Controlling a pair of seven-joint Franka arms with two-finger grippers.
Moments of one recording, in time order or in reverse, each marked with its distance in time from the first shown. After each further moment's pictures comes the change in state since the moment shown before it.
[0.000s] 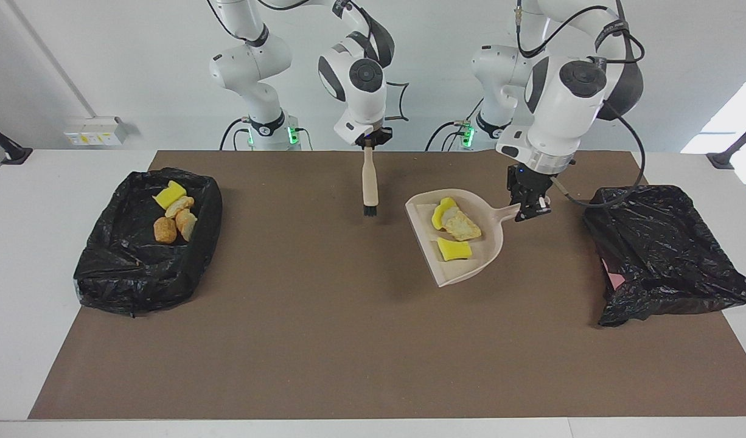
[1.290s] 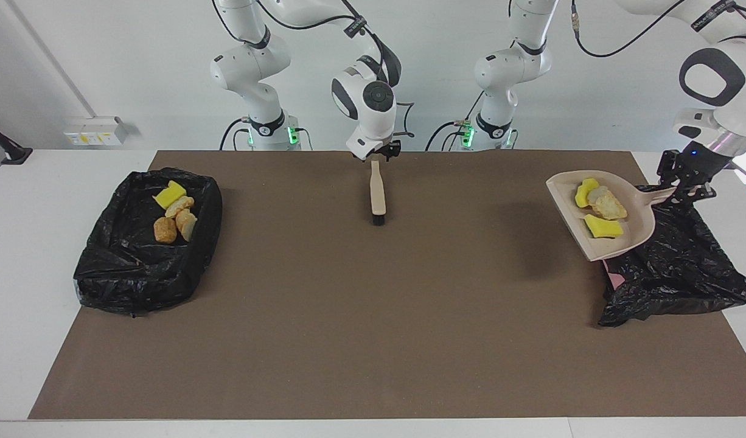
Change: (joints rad) left arm 0.594 0.000 0.008 0.024 -0.031 -0.012 0.671; right arm 0.042 0.077 -0.005 -0.034 -0.011 0.132 -0.003
